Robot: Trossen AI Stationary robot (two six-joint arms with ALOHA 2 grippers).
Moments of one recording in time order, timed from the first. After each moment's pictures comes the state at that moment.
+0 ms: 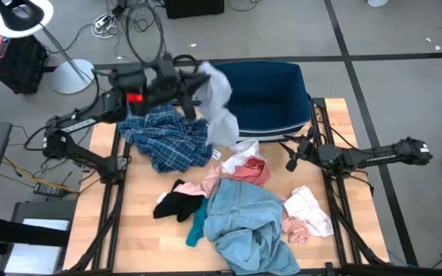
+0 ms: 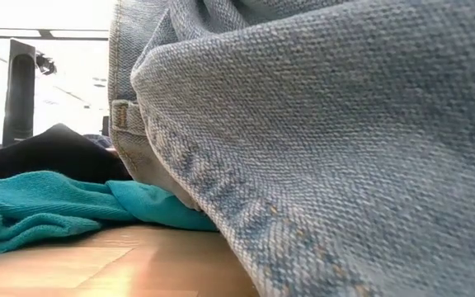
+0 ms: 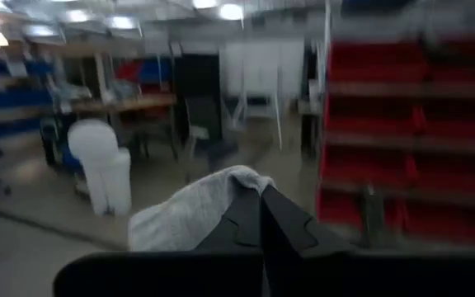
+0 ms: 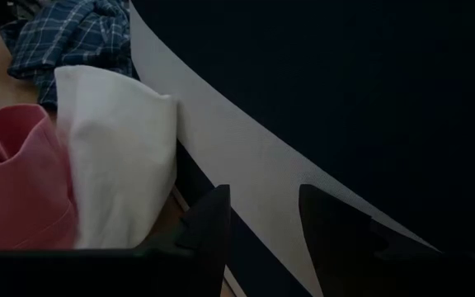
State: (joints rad) left arm 0.24 1.34 1.64 -0.14 -0.16 0.01; right arm 0.04 0.35 0.02 0.13 0.70 -0.16
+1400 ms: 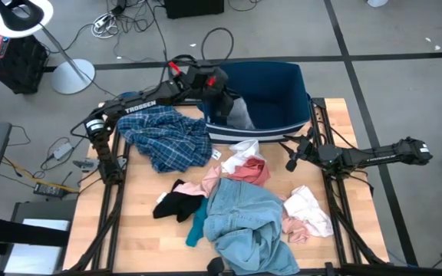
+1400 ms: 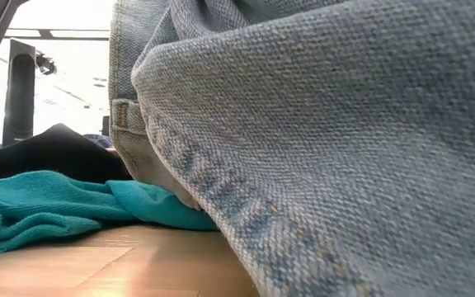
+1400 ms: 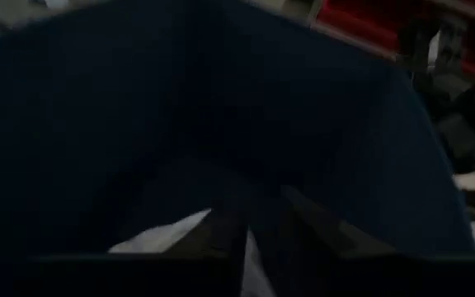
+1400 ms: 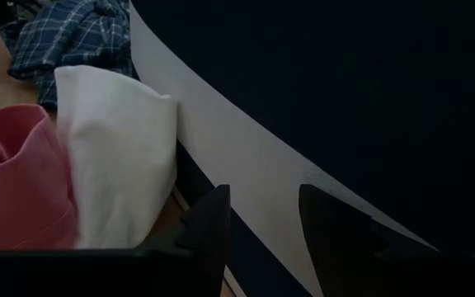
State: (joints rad) left arm 0.50 1.79 1.64 -0.28 0.24 -0.18; right arm 0.04 0.35 0.02 0.13 0.70 -0.16
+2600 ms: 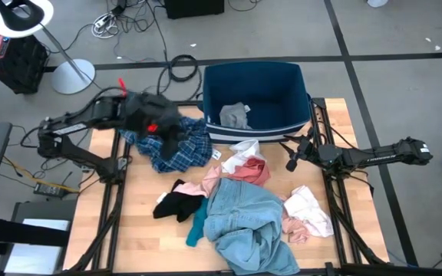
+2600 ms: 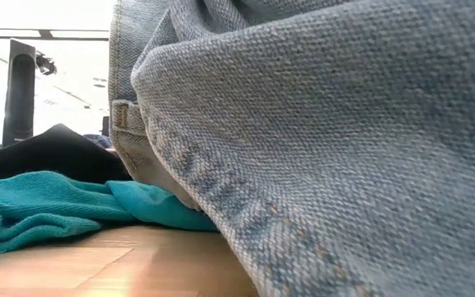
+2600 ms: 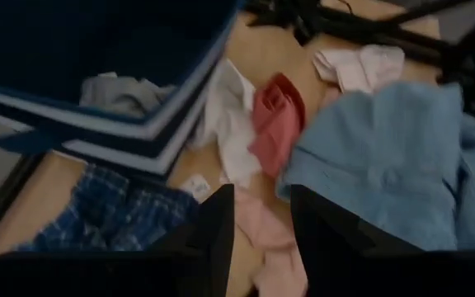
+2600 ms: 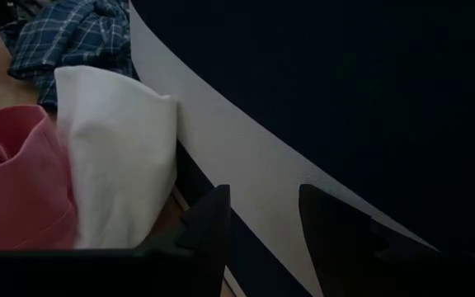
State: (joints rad) left arm 0.05 1.26 1.62 -1.10 -0.08 -0.25; right arm 0.04 0.35 0.02 0.13 0.70 -0.16
